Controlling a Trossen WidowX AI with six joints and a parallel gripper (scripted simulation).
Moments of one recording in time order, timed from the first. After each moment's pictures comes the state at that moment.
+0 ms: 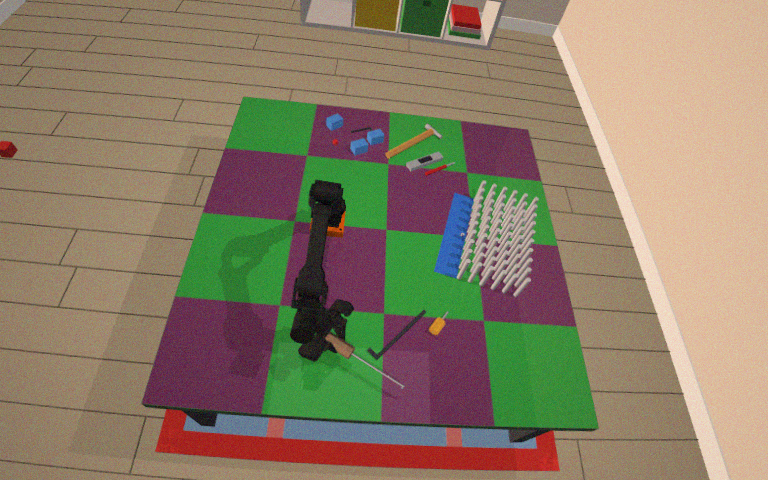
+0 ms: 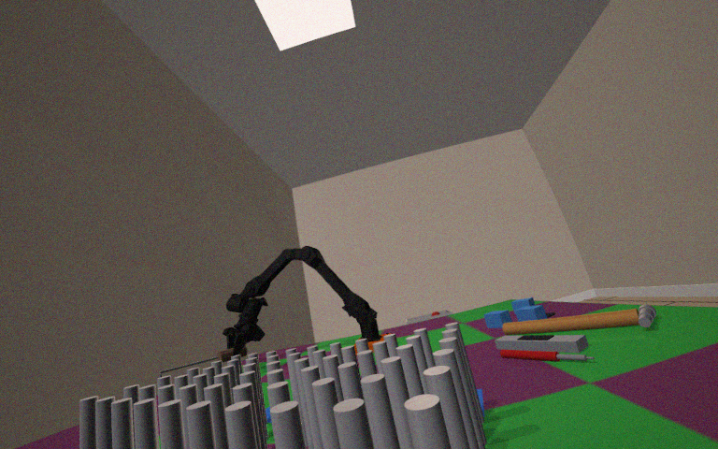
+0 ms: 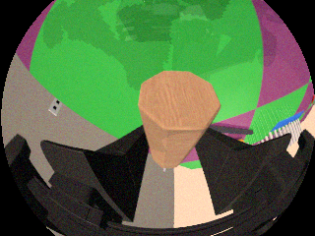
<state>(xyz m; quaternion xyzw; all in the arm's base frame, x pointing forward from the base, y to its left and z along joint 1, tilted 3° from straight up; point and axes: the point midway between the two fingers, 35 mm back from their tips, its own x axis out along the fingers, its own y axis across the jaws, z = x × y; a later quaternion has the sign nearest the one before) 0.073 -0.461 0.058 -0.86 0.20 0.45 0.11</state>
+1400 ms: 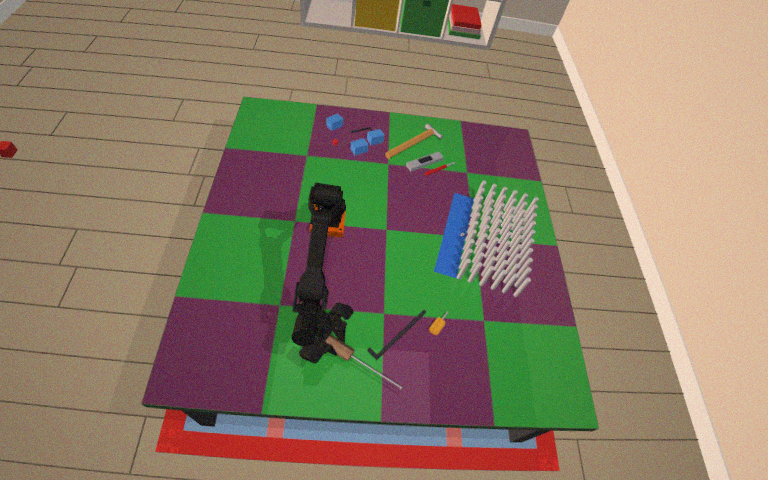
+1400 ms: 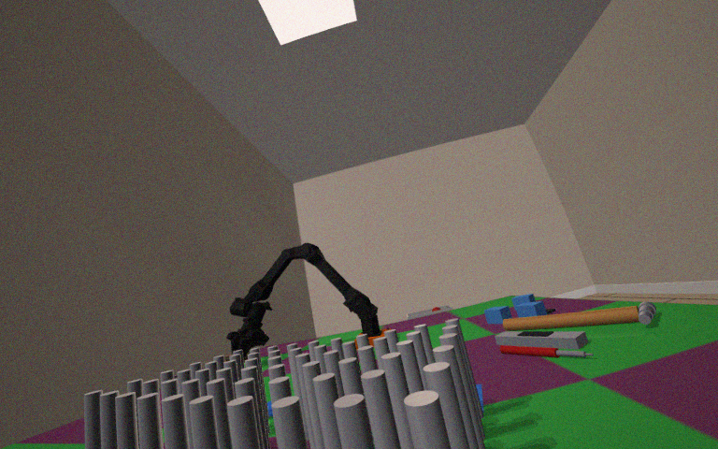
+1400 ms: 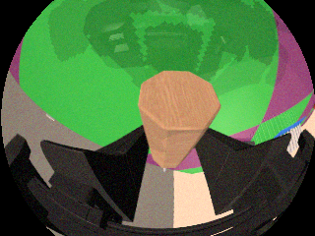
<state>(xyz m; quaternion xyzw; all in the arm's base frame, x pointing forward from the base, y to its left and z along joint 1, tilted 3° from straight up) 0.074 -0.455 0.022 -0.86 0.20 0.45 0.11</state>
